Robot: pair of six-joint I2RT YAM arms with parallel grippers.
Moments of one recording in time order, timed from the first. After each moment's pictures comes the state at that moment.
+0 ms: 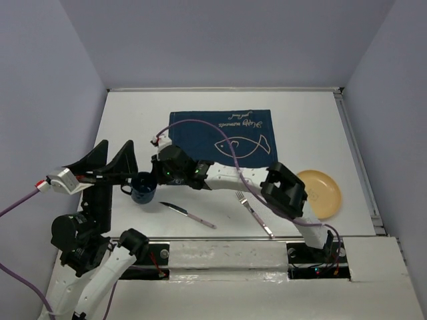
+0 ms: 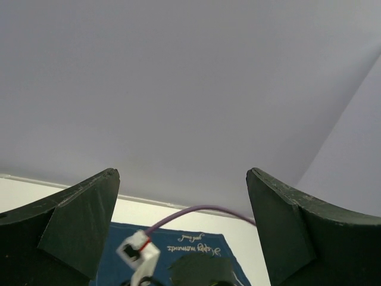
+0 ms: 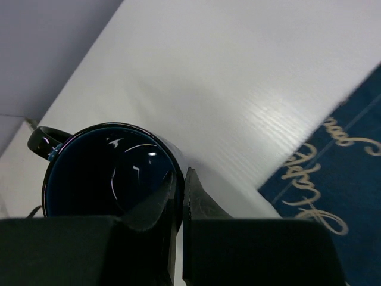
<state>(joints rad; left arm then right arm) -0.53 0.22 0.73 0.06 -0.38 -0.25 1.14 2.23 1.79 -0.01 0.08 0.52</state>
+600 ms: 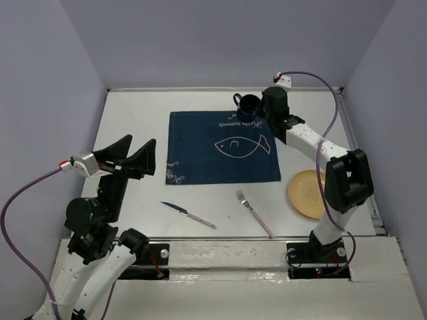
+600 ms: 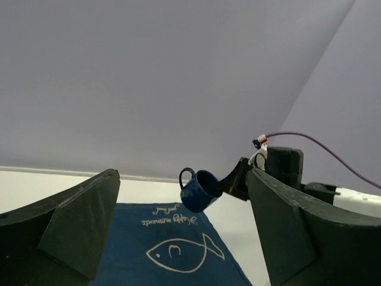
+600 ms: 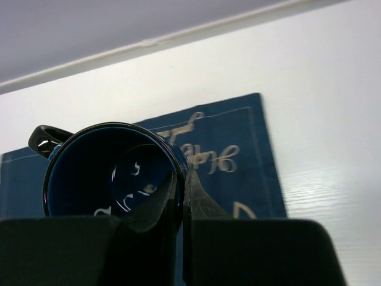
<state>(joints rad) -0.52 0.31 0.71 0.07 -0.23 -0.34 0.45 1.75 1.37 0.05 0.34 0.44</state>
